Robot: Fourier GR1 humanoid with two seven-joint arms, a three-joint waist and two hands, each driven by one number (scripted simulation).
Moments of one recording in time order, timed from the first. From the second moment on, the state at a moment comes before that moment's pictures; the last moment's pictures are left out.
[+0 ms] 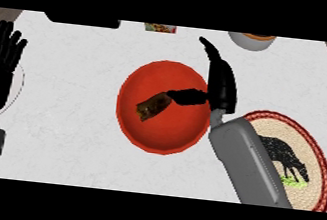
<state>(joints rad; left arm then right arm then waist) -0.26 0.29 0.25 -1.49 0.12 -0.01 -0.01 -0.63 -0.02 0.26 -1.20 0.50 -0.41 0.39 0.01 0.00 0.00</state>
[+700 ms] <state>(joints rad) -0.24 0.28 0.26 -1.50 0.12 0.00 -0.02 -0.37 -0.24 -0.09 -1.39 0.17 -0.30 0.14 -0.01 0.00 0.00</state>
